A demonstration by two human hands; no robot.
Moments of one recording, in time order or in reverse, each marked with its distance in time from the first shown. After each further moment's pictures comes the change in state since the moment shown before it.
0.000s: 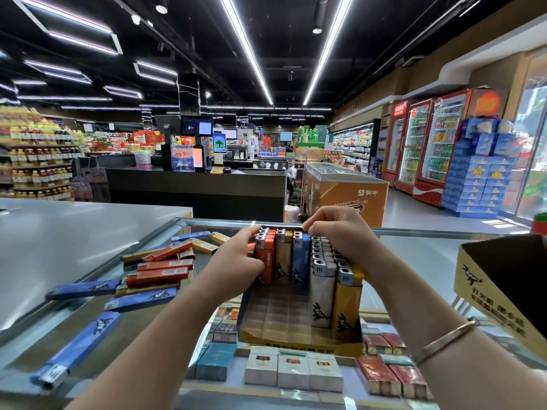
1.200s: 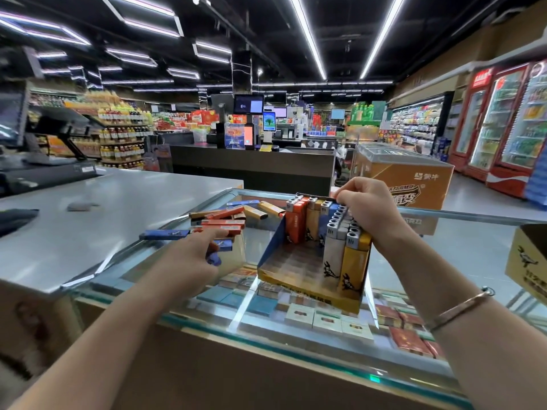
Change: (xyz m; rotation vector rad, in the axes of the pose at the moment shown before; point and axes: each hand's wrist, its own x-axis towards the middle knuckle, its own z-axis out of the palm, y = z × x) left_hand -0.109 -0.034 -0.075 0.590 0.212 -0.114; right_hand -0.010 -0.009 0.027 0.010 0.121 -0.035
